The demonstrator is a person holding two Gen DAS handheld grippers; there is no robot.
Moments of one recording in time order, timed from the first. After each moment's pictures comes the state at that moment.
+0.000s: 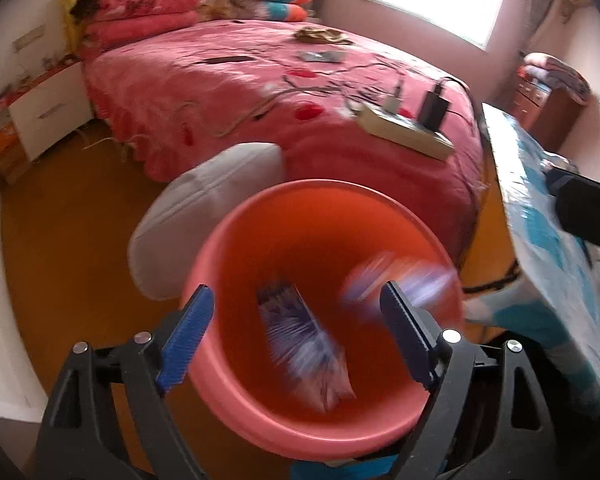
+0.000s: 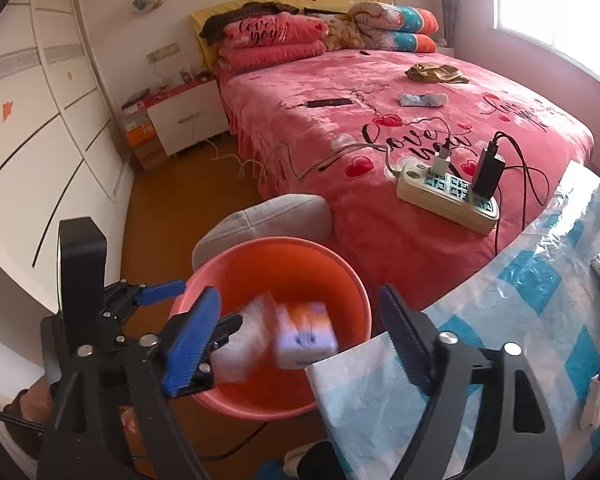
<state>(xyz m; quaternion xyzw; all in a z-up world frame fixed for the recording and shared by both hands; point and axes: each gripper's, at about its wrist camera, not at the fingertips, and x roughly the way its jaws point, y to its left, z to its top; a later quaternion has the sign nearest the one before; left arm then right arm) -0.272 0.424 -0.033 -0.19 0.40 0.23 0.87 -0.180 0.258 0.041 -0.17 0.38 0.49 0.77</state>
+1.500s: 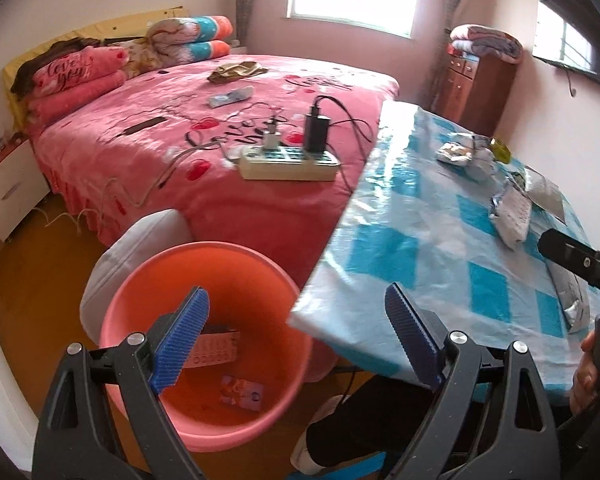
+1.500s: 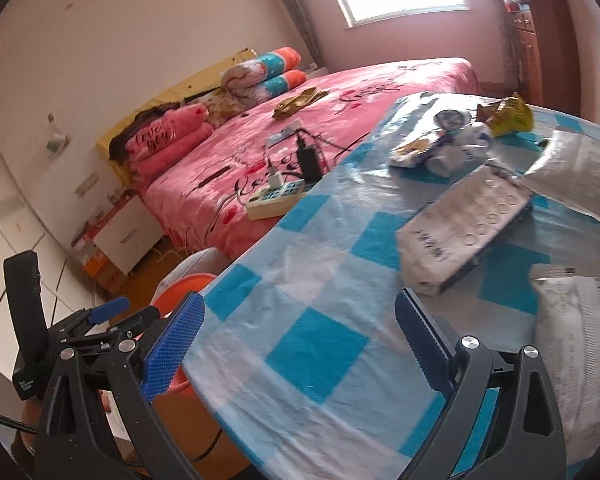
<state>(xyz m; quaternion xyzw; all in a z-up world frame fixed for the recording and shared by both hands) -0.228 0.303 0.037 -0.09 0.38 0.13 0.91 -0.139 0.032 0.054 0.05 0.37 0.36 0.86</state>
